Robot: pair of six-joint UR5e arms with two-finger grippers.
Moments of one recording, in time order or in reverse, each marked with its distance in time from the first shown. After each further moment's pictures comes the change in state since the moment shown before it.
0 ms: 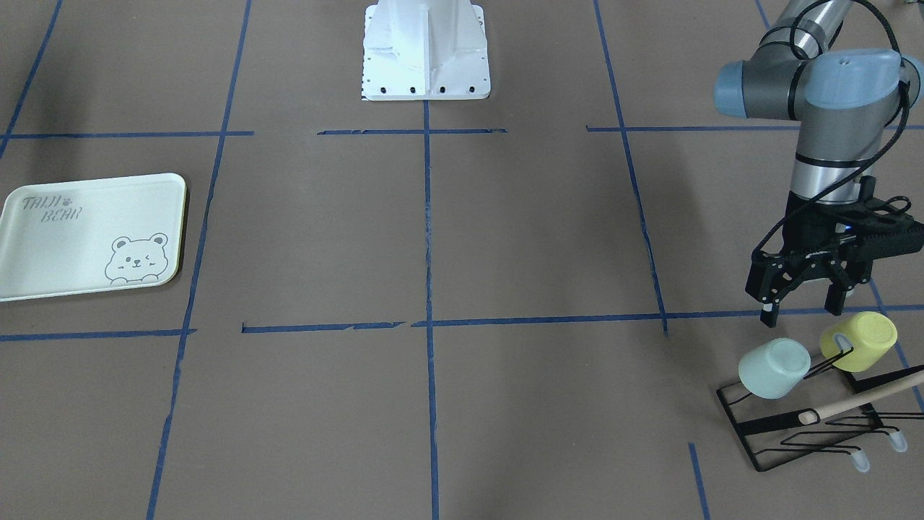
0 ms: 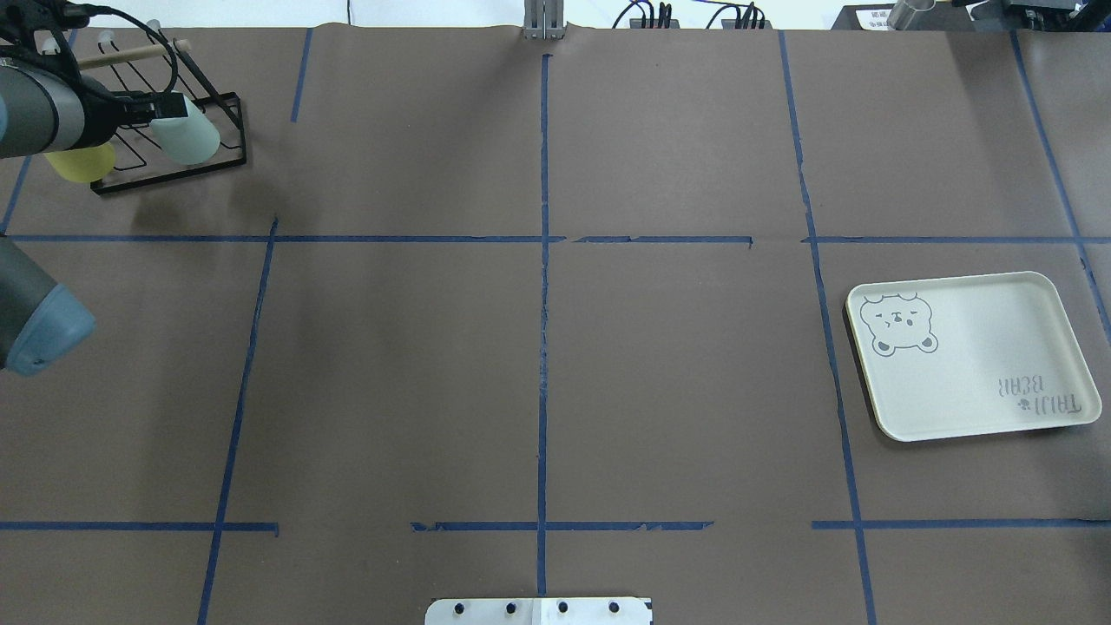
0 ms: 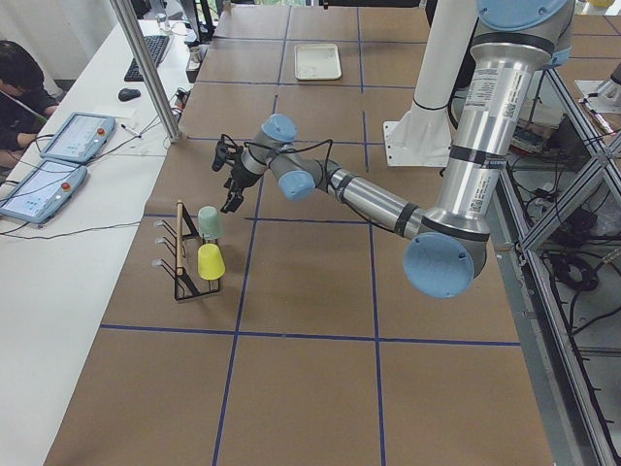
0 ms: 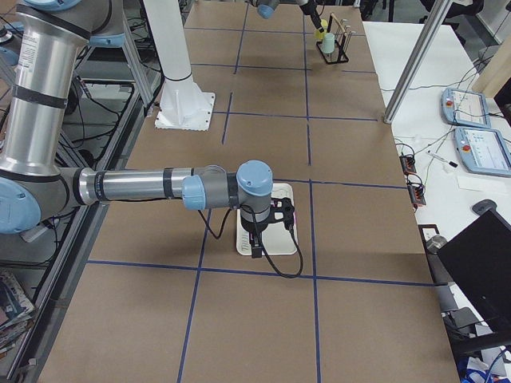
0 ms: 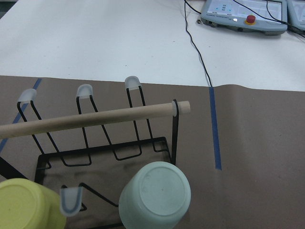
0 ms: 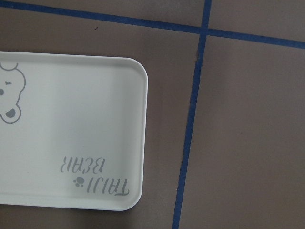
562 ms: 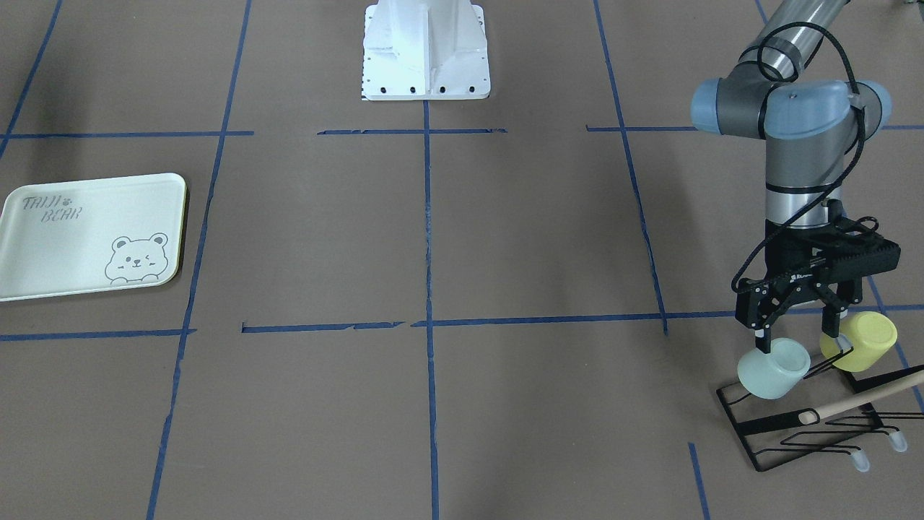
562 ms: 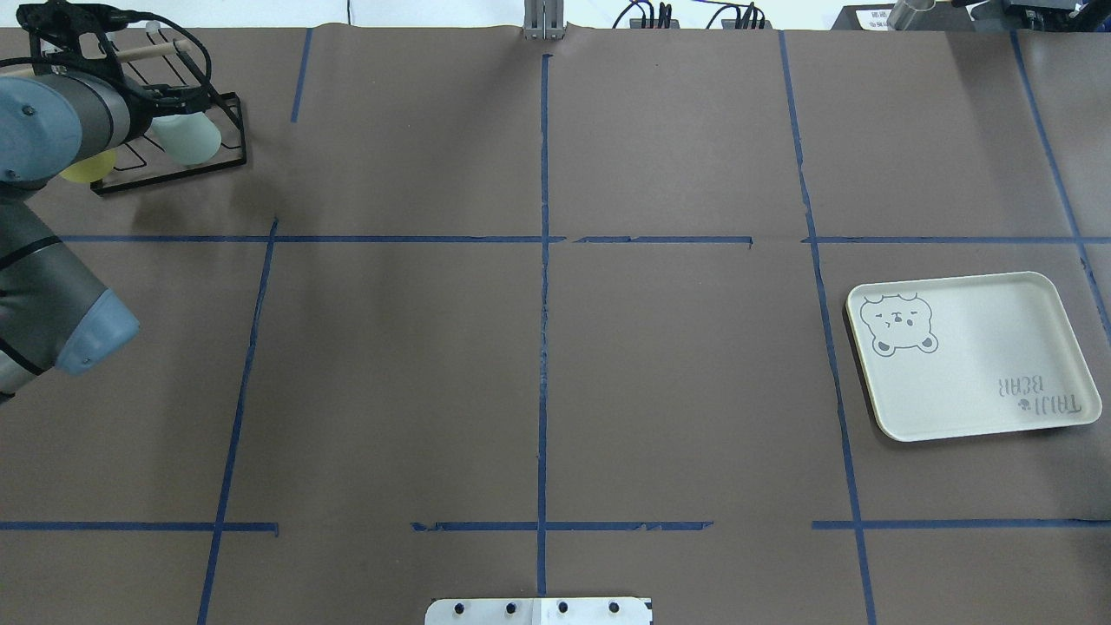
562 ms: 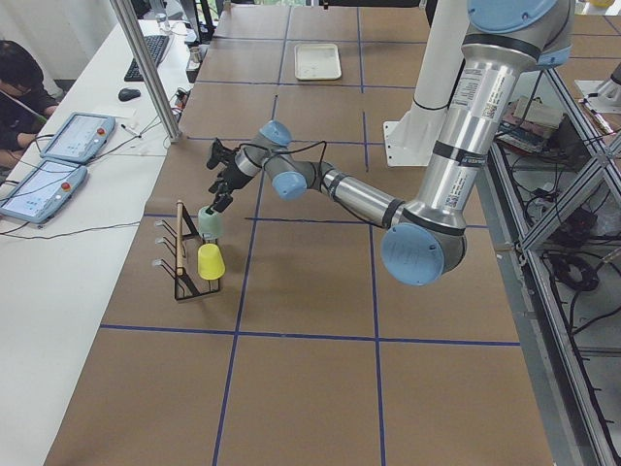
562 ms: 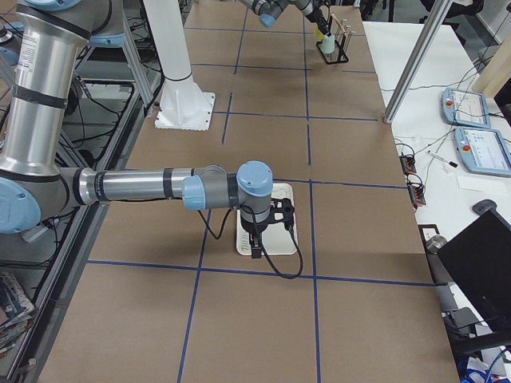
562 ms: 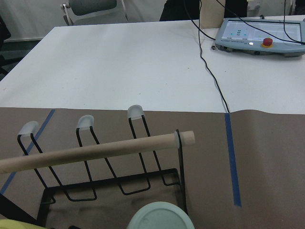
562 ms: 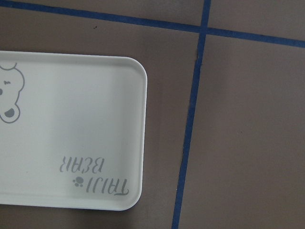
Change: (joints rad) left arm 0.043 -0.051 0.072 -0.010 0.137 -0.003; right arm 0.000 0.000 -0.002 0.000 0.000 0.000
